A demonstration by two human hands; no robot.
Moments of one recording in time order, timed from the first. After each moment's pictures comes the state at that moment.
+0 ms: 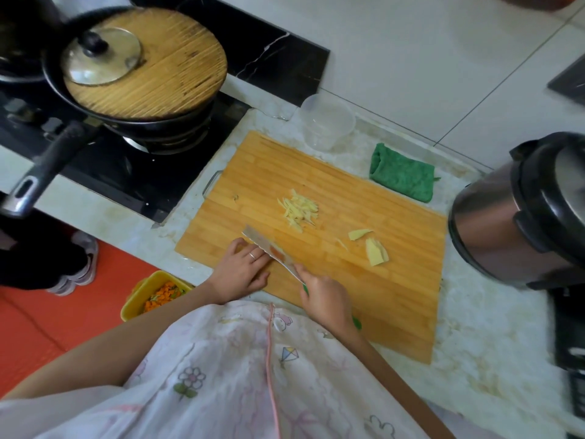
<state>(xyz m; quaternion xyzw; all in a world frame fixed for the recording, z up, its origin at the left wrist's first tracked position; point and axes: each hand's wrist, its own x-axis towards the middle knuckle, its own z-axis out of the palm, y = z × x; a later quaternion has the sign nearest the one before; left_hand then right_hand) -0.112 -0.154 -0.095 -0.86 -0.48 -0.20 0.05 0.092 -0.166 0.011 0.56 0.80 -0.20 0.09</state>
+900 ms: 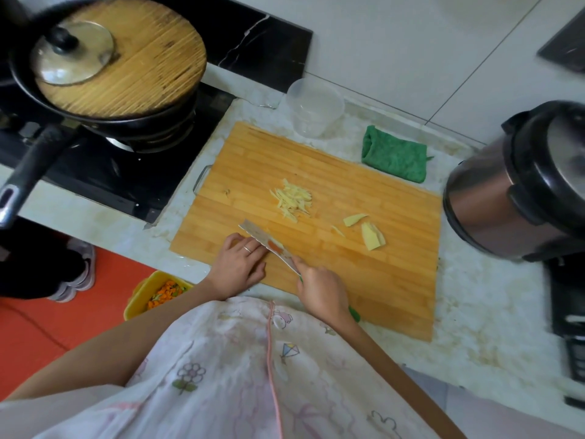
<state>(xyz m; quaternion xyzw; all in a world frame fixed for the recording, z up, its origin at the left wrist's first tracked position) -0.108 -0.153 -0.094 -0.84 -0.48 -0.24 0.03 0.086 -0.174 0.006 0.59 0.78 -0.19 0.08</state>
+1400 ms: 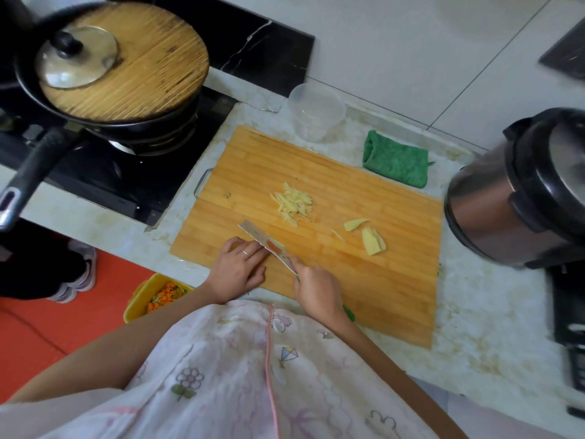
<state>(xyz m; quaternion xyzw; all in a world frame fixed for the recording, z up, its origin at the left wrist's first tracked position) -0.109 -0.153 -0.096 -0.84 -0.49 -0.24 0.02 0.080 -0.165 0.006 0.59 0.78 -0.20 0.07</state>
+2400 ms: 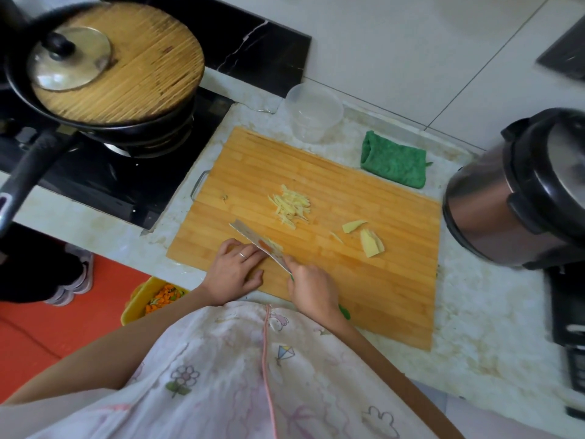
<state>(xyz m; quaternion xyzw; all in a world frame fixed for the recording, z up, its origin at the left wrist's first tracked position) -0.112 -0.151 -0.100 -0.83 -0.49 -0.24 0.01 0.074 -0.159 0.010 0.59 0.78 -0.20 0.06</state>
